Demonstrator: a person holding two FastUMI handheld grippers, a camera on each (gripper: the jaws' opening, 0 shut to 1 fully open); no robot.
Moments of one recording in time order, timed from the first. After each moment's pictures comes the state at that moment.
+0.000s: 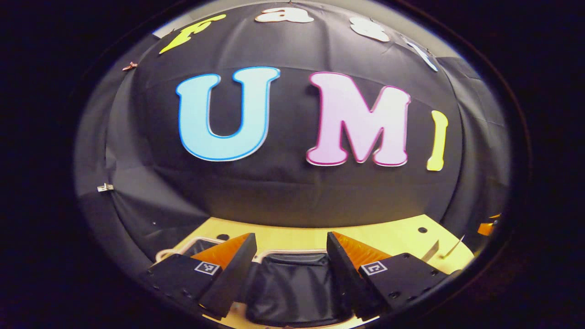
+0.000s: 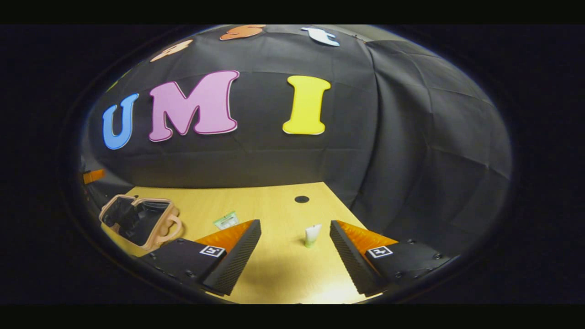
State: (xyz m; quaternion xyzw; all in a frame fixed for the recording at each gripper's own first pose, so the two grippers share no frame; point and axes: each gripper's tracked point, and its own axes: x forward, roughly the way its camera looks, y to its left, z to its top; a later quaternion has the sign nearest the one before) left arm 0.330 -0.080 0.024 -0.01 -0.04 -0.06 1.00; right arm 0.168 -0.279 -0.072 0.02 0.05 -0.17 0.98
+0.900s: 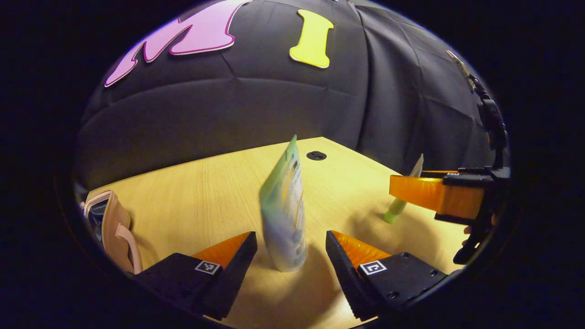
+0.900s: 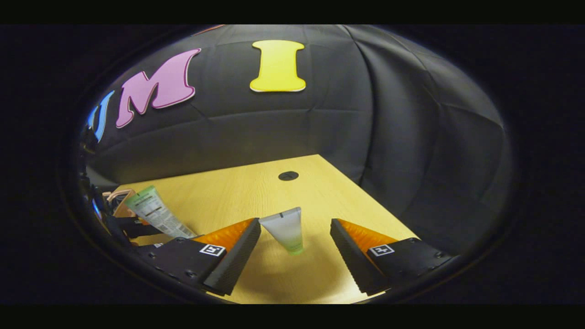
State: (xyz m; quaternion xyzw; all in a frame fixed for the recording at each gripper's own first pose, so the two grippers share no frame) left arm 0.417 -0.421 -0.218 0.11 0.13 -0.28 0.95; right arm 0.279 -0.354 -0.200 0.07 0.10 -0.17 0.98
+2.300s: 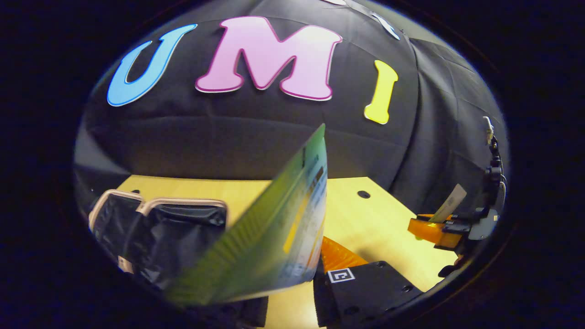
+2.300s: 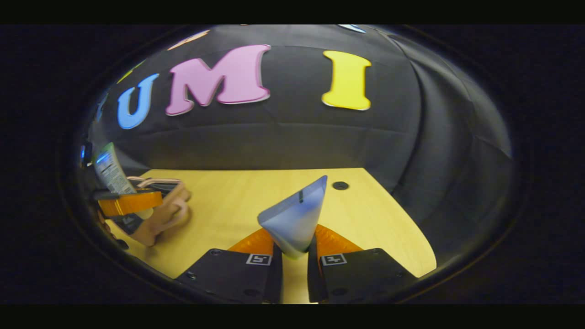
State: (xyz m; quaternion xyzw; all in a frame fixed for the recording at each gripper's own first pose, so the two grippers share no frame) left arm 0.360 -0.180 -0.091 0.01 0.10 -0.15 0.98; right arm 0.250 -0.187 -0.129 -0.01 0.09 -0.04 1.00
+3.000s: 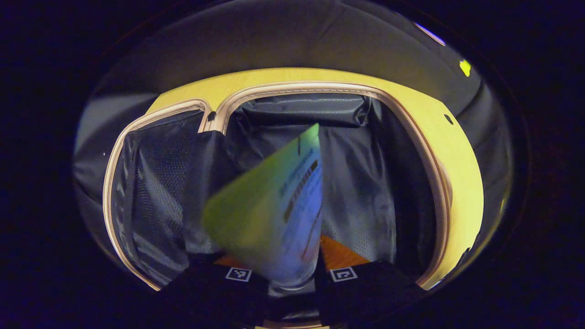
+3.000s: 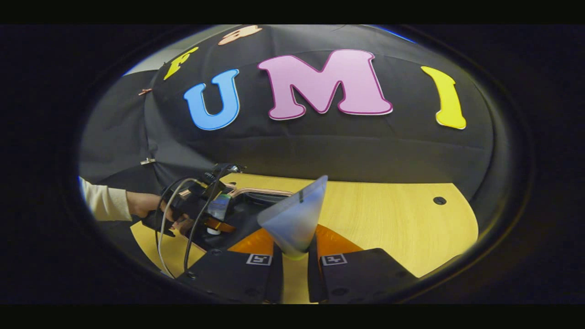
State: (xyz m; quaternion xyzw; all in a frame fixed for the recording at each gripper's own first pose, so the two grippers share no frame) left arm 0.432 0.009 -0.231 0.03 0.43 -0.07 0.90; right arm 0.259 0.011 -0.112 0.00 0.09 0.15 0.99
